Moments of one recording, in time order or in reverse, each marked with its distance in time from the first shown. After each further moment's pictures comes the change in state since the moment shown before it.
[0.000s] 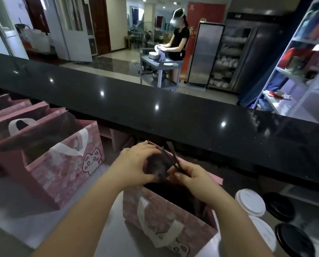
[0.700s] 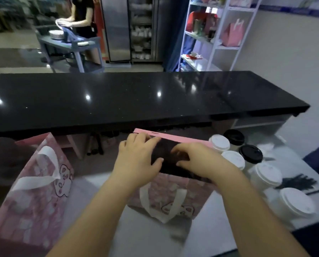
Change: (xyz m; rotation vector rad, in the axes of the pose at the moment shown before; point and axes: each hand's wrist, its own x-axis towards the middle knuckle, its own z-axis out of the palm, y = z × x) left_hand -0.003 -0.010 -0.003 0.097 -0.028 0.340; right_hand -0.041 -0.051 0.048 -0.700 0.301 0.387
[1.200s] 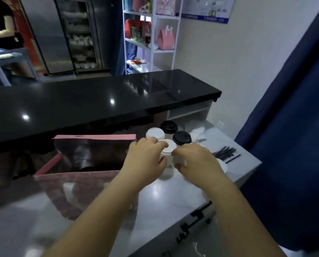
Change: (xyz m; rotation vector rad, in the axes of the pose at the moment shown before) left_hand 0.005 0.190 0.038 -0.107 -0.086 0.361; right_hand -0.162 0.104 -0.014 -0.214 0.420 0.186
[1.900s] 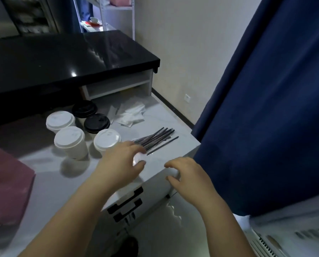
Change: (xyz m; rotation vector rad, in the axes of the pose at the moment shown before) left_hand 0.105 0.202 0.159 -0.167 -0.290 -0.054; right_hand -0.115 0.294 0.023 0.277 -0.141 0.238
